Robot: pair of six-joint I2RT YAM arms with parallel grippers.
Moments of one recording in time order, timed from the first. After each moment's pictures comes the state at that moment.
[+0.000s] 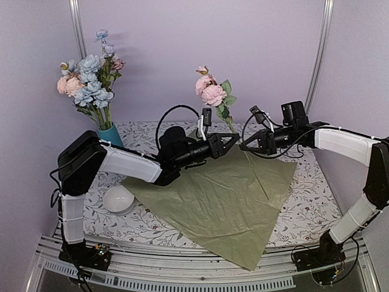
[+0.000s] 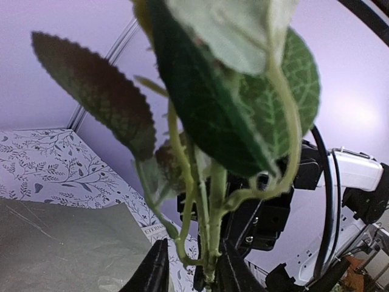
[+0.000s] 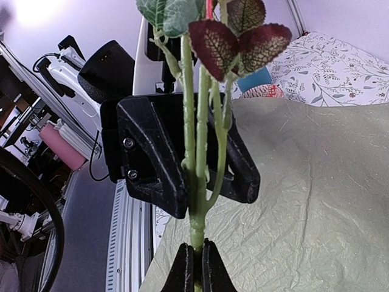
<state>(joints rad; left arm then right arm) -0.92 2.06 1.27 1.01 0.28 -0.71 0.37 1.55 1.15 -0.26 -1.14 -0.09</state>
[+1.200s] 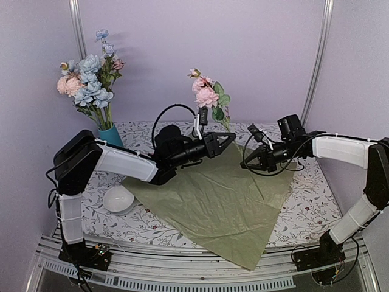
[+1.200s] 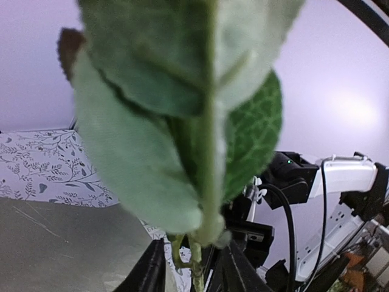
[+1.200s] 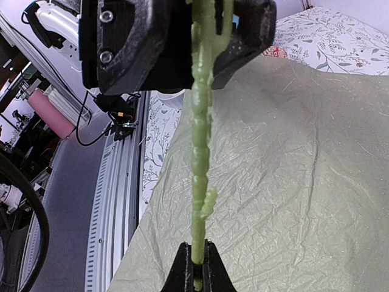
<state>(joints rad) -0.89 2.02 1.23 1.01 0.31 -0.70 0.38 1.55 1.03 -0.35 -1.09 -0.32</state>
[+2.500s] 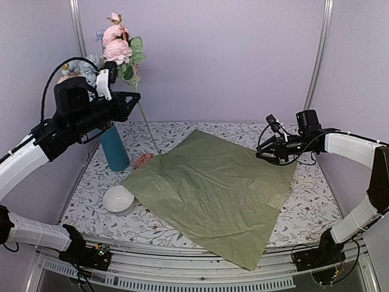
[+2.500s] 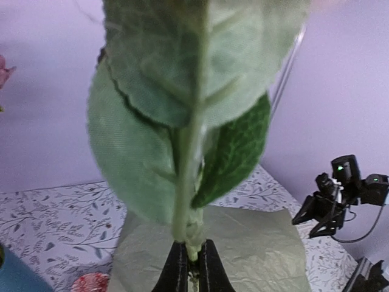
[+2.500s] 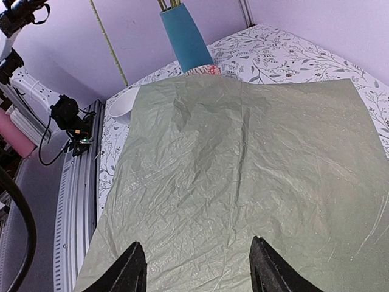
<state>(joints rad) -0.67 1.14 1.20 -0.13 -0.06 -0.28 0.20 1.49 1.03 -0.36 -1.05 -0.37</state>
